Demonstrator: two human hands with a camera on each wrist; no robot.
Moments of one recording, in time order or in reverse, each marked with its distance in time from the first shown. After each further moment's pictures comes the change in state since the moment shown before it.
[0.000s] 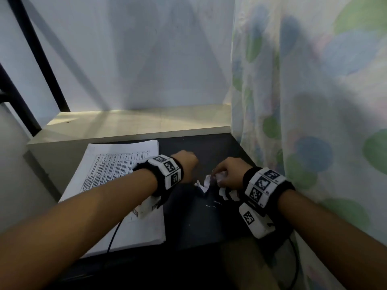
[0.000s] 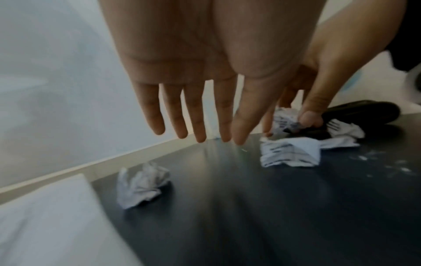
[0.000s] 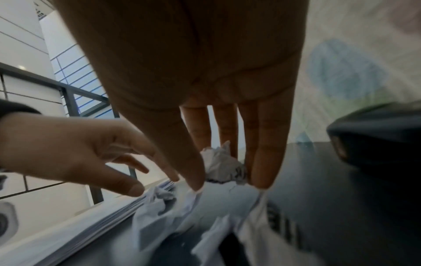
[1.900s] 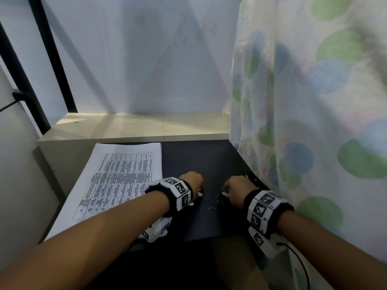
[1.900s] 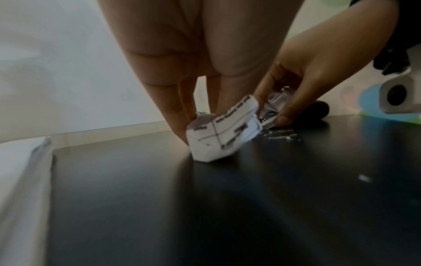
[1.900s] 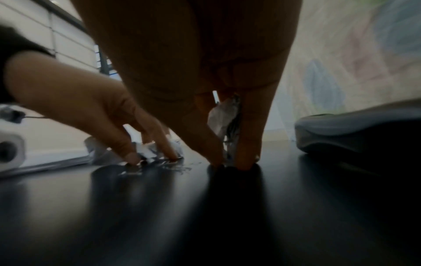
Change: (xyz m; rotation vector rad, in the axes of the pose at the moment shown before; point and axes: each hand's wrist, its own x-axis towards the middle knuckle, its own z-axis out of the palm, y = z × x) left_hand -0.034 0.037 0.016 -0.187 -0.134 -0.028; right_hand -0.026 0.010 0.027 -0.186 -0.015 0.059
